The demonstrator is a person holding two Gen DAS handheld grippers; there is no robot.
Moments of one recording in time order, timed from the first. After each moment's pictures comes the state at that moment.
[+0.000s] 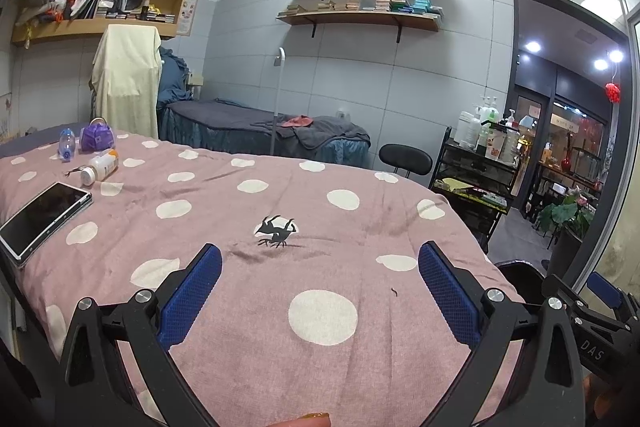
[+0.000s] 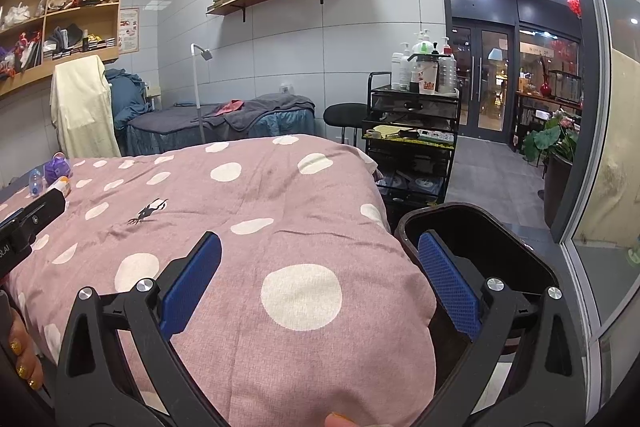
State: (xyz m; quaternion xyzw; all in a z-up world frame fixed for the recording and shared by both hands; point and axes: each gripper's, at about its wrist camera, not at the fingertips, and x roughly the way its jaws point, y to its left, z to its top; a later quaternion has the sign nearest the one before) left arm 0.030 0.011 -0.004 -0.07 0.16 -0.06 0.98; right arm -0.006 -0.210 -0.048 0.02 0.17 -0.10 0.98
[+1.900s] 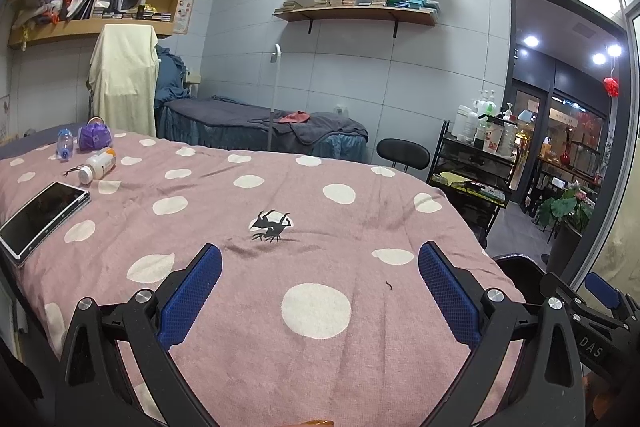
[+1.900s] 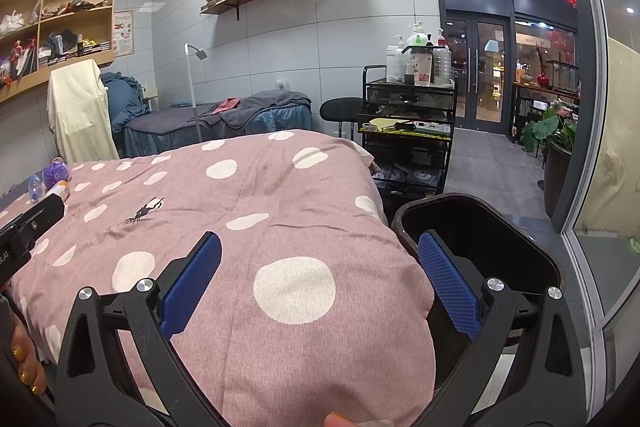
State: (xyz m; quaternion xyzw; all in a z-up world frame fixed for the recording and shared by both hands) left arm 0.027 0.006 -0.001 -0.07 0.17 -0.06 0.98; right arm -0.005 -0.214 -0.055 0.03 0.18 -0.10 0.98
